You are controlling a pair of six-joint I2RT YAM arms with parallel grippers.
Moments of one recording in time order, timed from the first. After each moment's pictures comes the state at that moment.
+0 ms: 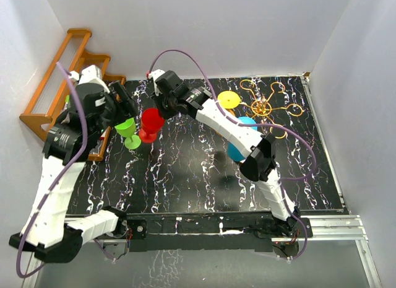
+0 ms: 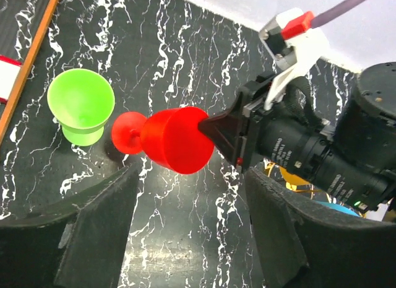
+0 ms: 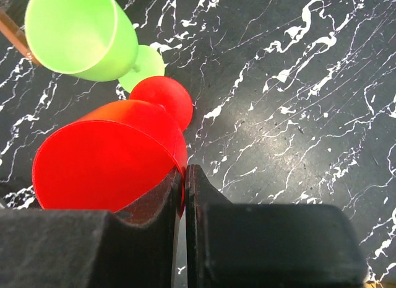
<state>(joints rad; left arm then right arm) -0.37 1.06 1.62 -1.00 -0.26 -0.58 0.87 2.21 2.42 -0.90 0.01 0.18</state>
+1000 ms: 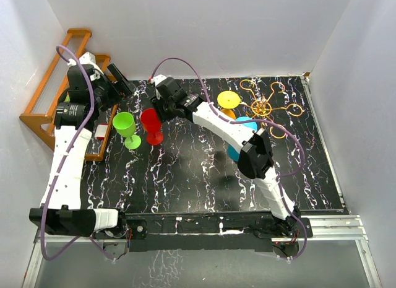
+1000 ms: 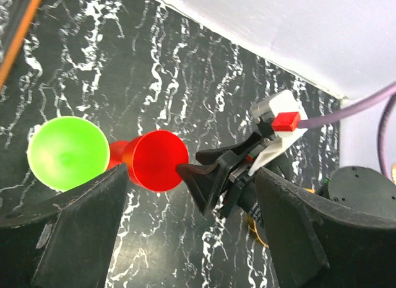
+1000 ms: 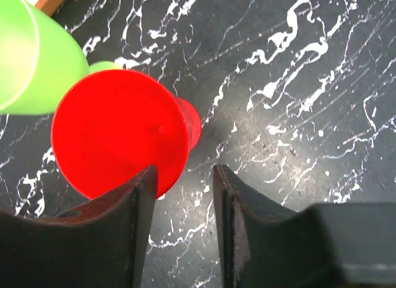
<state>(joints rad) -0.07 1.31 1.61 -0.80 0.05 -0.57 0.83 2.31 2.35 -0.71 0.04 0.18</state>
